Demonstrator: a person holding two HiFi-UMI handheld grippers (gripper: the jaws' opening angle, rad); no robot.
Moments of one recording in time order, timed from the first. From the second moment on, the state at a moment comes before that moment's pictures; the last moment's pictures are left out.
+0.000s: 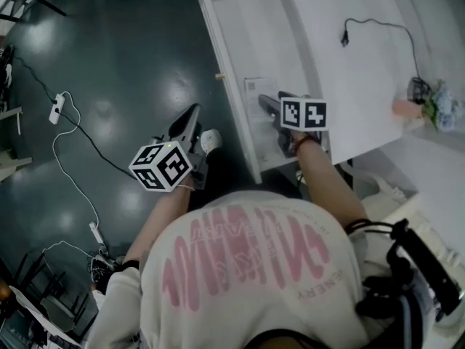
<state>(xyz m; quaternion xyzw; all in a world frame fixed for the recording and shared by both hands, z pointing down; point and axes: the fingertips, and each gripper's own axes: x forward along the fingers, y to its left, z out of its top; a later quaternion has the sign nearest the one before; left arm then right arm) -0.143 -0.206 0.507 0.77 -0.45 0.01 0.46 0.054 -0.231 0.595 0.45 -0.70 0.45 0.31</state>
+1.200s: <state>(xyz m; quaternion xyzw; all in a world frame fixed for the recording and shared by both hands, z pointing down) -0.050 -0.116 0.329 0.81 -0.53 -0.08 0.26 0.104 -0.161 0.340 0.45 -0.86 0.21 0.11</state>
